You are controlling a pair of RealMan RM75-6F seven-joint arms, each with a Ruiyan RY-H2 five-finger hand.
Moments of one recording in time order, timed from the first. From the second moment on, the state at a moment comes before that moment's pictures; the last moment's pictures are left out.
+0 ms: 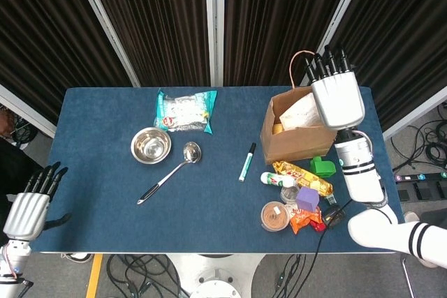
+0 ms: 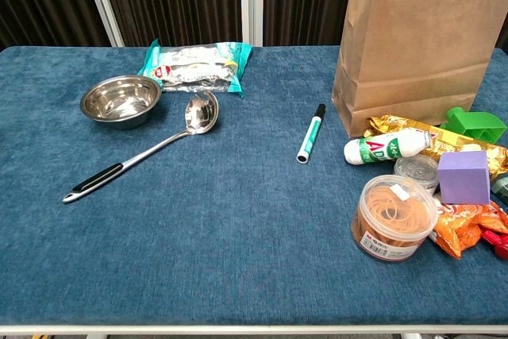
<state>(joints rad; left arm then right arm) -0.10 -1.25 0.01 -1.40 1.58 1.50 -0.06 0.86 -1.16 0.30 -1.69 -1.07 1.35 -0.82</state>
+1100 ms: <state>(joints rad) -0.10 -1.25 0.01 -1.42 1.59 1.52 -0.04 0.79 -0.80 0.12 -2.20 -1.30 0.84 -0.24</state>
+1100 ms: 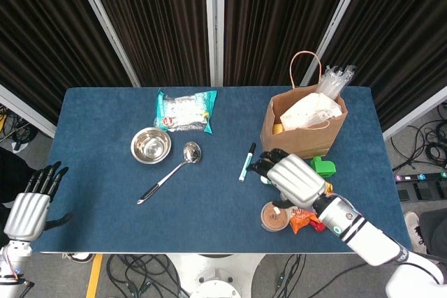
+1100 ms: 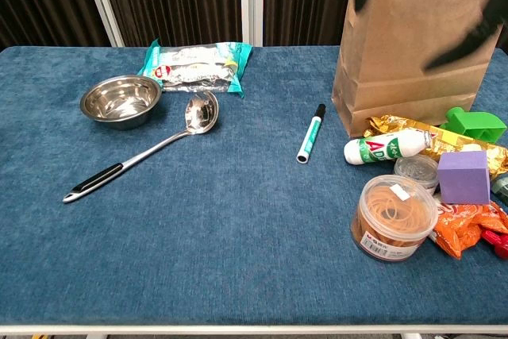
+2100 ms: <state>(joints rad) -0.08 -1.26 0.01 -1.38 1.59 1.52 -0.05 0.74 -1.04 -0.07 -2.00 -1.20 0.72 -0.40</state>
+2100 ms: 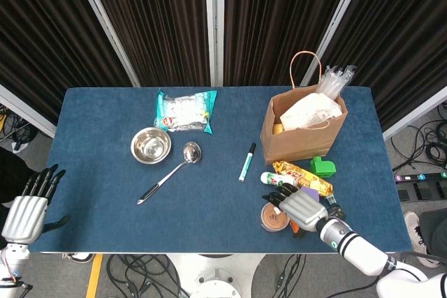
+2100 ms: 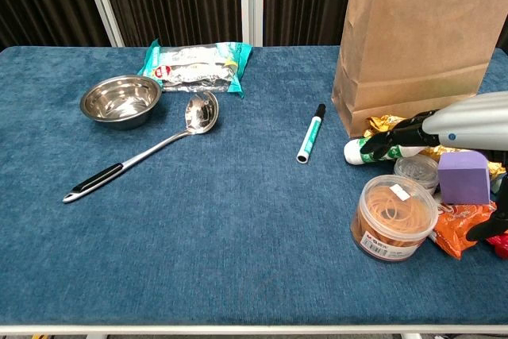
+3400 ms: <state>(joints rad) -0.08 -1.27 0.01 -1.34 1.57 1.52 -0.08 0.71 -1.25 -0.09 -1.96 -1.14 0.93 -0.59</state>
